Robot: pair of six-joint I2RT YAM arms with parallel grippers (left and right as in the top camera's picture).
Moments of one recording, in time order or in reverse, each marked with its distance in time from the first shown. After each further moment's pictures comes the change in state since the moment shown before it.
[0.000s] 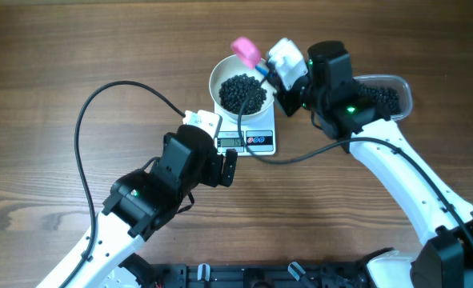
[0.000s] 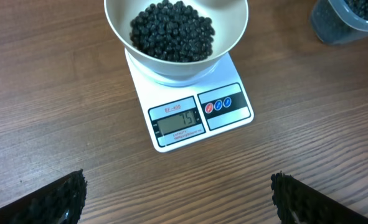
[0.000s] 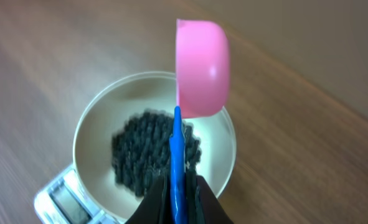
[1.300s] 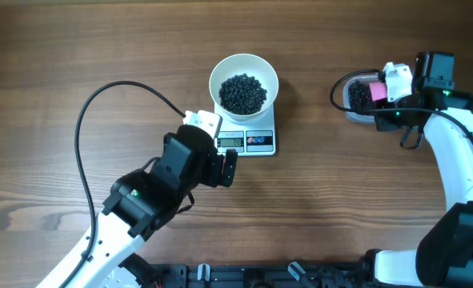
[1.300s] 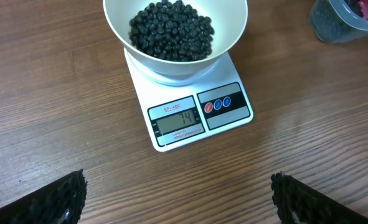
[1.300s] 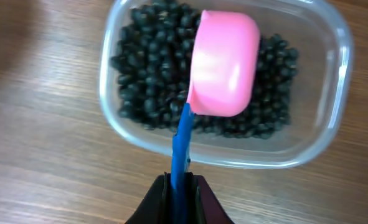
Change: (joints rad) left arm 0.000 0.000 0.000 -0.002 0.003 0.000; right arm -0.555 0.048 0.008 -0.537 0.126 -0.066
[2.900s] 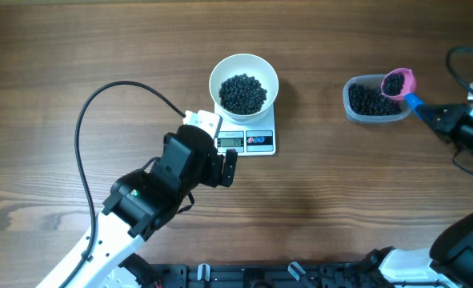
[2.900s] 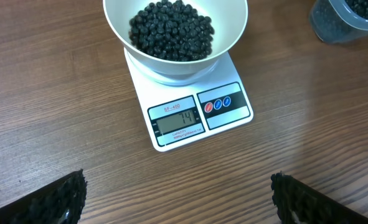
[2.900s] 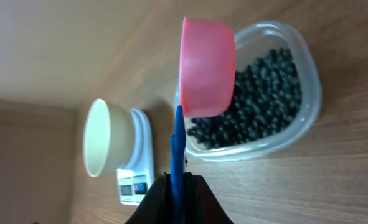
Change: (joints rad) left arm 0.000 0.000 0.000 0.000 0.000 0.000; right arm -0.562 0.047 0.000 -0.057 -0.910 0.183
